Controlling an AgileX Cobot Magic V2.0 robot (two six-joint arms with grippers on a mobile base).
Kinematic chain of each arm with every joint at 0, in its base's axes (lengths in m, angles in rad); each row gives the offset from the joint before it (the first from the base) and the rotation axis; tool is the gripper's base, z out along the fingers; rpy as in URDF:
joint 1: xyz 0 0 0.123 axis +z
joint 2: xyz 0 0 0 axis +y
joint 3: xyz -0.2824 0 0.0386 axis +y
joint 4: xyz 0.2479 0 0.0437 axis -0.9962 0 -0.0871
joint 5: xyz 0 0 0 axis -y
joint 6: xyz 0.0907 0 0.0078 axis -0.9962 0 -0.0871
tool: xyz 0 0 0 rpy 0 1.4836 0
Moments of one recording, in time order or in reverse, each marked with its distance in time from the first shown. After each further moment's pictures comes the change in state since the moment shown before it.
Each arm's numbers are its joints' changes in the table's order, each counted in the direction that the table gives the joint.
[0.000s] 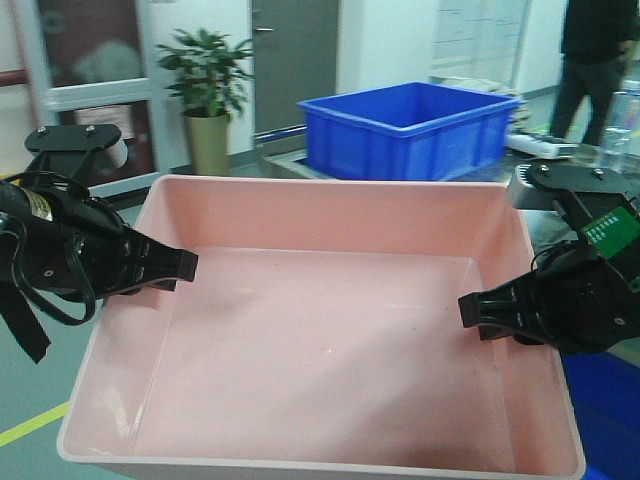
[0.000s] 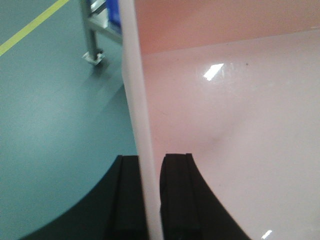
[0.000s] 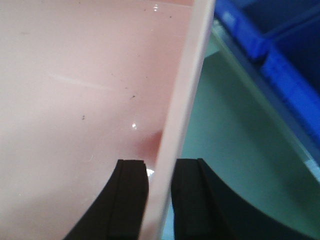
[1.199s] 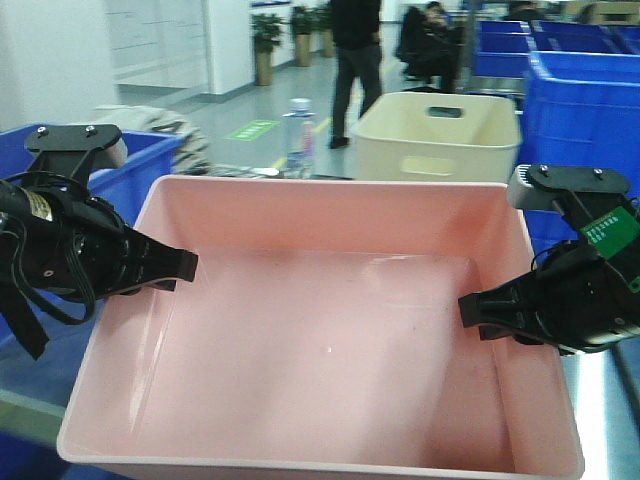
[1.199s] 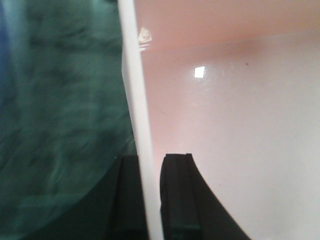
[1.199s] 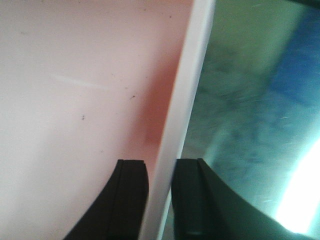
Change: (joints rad) left arm 0.000 0.000 0.001 0.001 0.000 0.000; right arm 0.000 0.000 0.000 0.002 0.000 0.000
